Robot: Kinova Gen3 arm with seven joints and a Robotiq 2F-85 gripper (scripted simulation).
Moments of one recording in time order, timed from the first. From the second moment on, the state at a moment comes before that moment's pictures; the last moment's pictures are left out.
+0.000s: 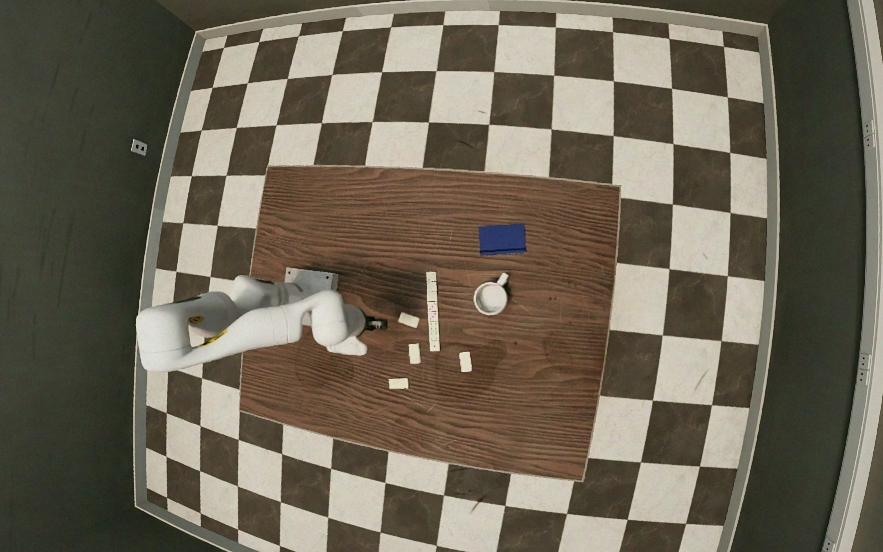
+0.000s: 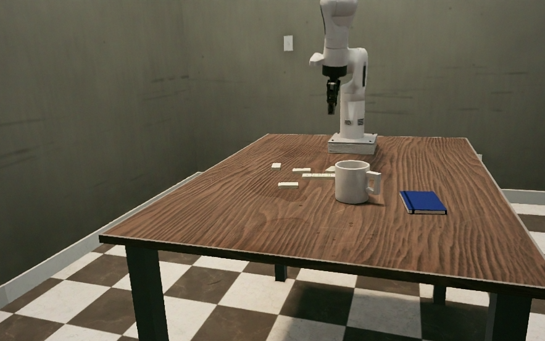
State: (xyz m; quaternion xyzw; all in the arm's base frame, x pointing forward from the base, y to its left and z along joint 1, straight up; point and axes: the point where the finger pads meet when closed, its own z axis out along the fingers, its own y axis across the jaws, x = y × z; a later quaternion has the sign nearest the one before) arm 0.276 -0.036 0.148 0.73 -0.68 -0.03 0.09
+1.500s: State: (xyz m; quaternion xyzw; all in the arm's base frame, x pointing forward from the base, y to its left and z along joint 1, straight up) arm 0.346 -0.022 0.100 0.59 -0.80 0.00 0.00
